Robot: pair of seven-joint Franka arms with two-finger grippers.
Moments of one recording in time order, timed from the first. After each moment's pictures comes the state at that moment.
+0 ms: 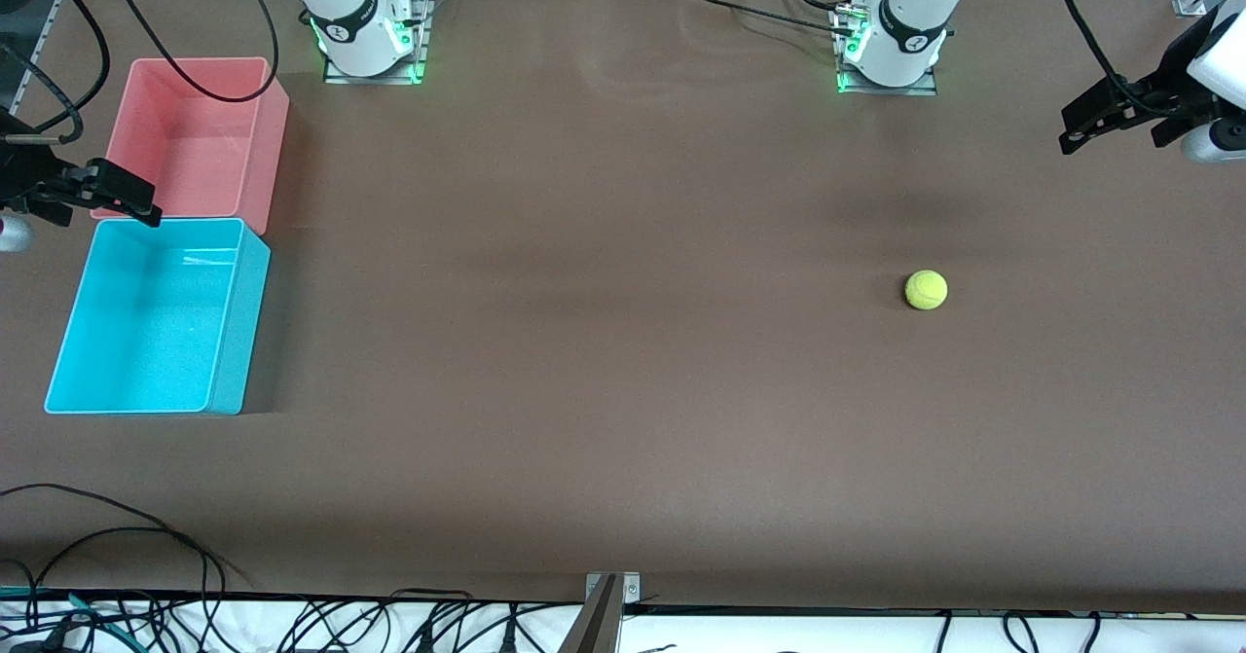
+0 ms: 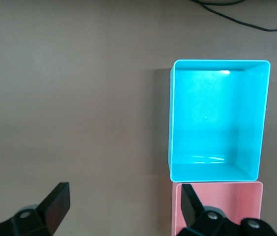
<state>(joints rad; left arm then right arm) 0.05 -0.04 -0.10 -1.52 0.03 1.40 -0.14 0.10 0.13 -0.11 -1.43 -0.01 1.54 -0.02</state>
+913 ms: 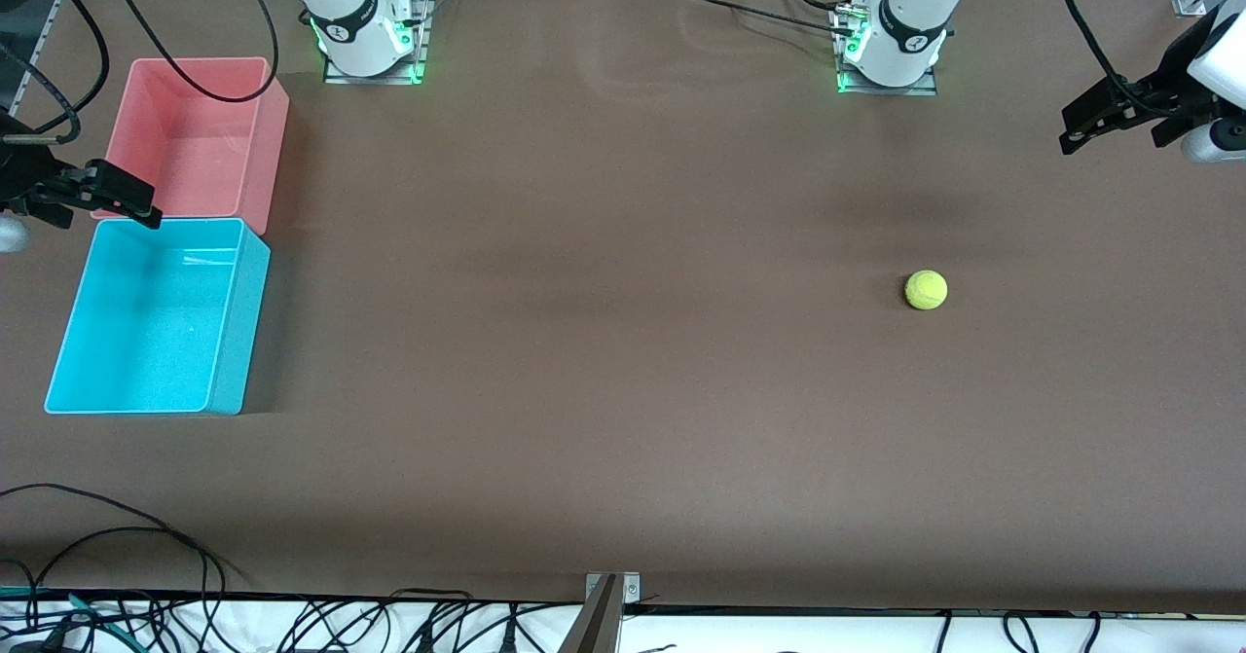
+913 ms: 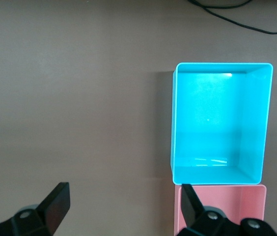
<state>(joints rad) 0.05 -0.04 -0.10 -1.52 0.03 1.40 -0.14 0.10 0.13 -0.11 -1.43 0.00 1.55 -0.02</state>
